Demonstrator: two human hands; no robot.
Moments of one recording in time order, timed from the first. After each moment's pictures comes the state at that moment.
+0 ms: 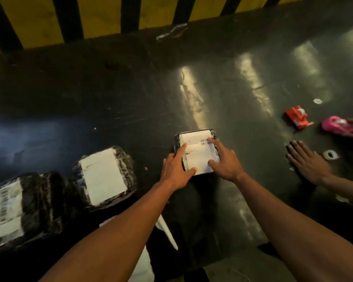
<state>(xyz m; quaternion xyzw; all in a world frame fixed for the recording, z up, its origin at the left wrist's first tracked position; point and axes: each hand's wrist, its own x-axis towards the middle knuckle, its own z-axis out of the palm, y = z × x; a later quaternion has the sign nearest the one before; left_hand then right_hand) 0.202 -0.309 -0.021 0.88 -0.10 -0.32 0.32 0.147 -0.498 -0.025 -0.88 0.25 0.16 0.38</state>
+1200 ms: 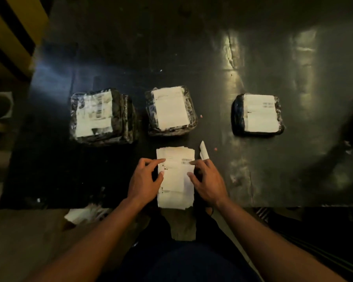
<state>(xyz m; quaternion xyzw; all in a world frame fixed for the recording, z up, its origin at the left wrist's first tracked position) 0.023 -0.023 -0.025 0.94 0.04 -0.18 0.29 0.002 -0.250 -0.036 -0.90 0.07 0.18 0.38</state>
